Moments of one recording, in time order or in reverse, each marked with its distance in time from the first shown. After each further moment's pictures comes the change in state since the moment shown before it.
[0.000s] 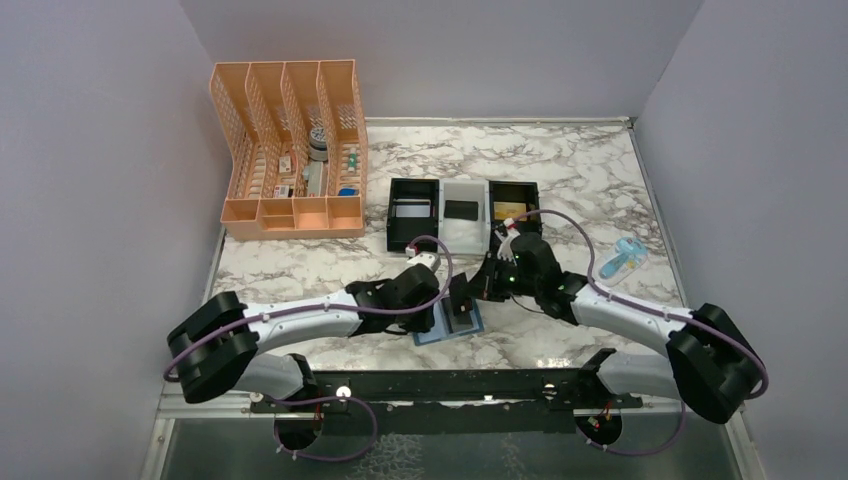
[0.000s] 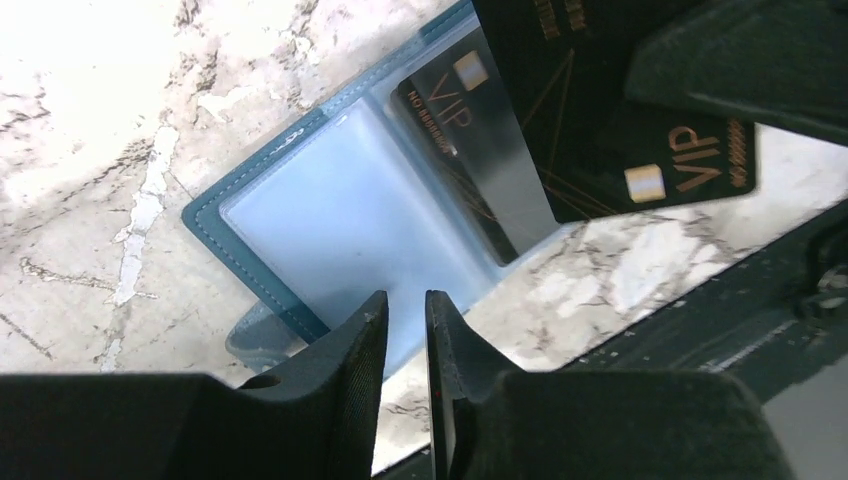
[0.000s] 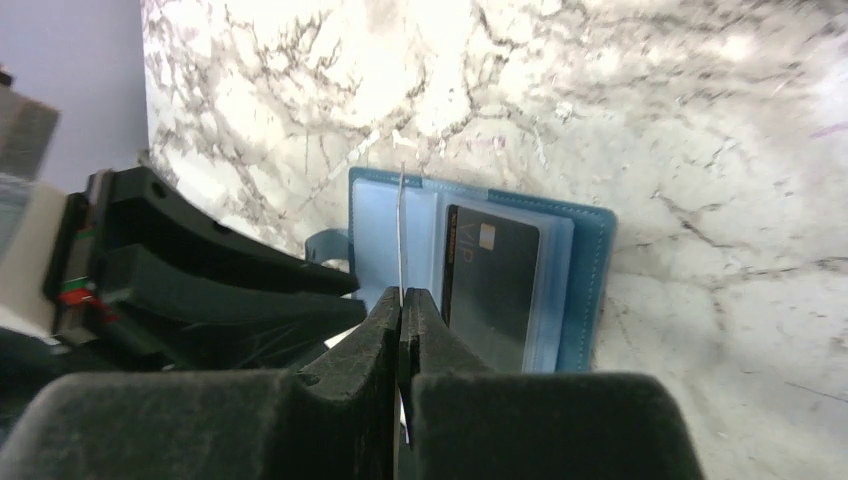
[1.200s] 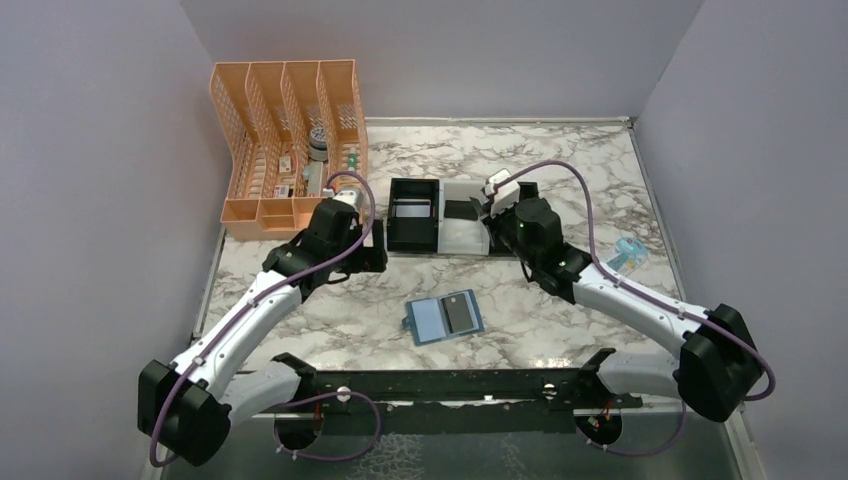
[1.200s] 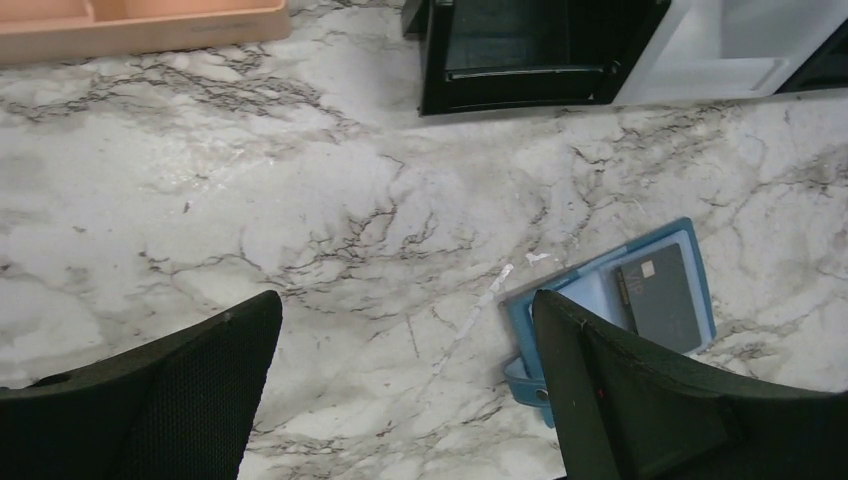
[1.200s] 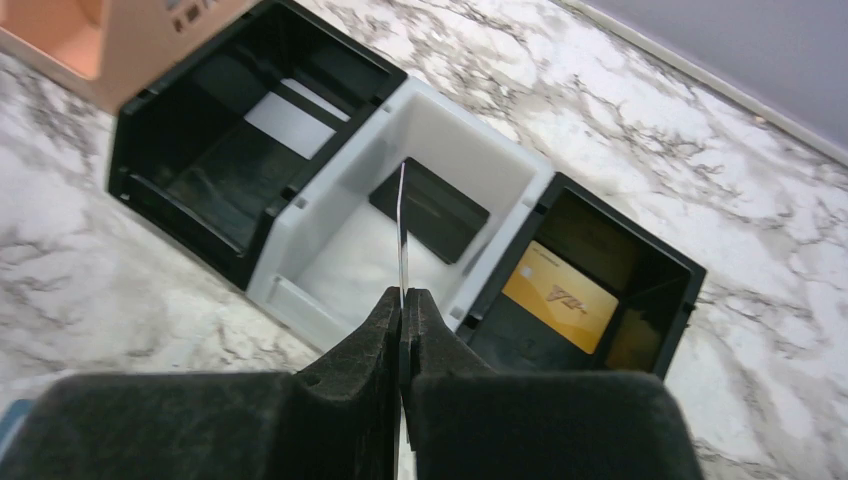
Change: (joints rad) left arm 0.557 -0.300 0.181 -0.319 0.071 0.317; right arm 0.000 -0.036 0.246 0.066 0.487 -0.891
